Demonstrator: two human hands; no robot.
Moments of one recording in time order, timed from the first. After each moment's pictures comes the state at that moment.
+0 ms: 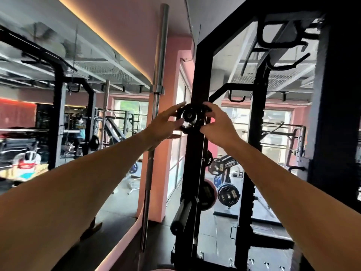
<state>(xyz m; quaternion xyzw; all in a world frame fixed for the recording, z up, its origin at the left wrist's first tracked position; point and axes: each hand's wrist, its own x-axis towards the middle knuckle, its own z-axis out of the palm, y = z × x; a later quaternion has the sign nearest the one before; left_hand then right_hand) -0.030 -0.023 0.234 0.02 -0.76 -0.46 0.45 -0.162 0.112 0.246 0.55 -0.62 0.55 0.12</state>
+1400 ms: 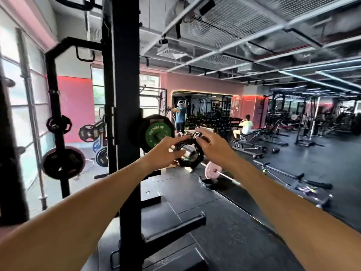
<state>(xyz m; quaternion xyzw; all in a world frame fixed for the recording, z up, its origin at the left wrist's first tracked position) -0.178 0.573 0.082 -0.22 -0.85 -0.43 0.20 -0.223 0.763 0.098 0.26 -0.86 0.39 0.18</state>
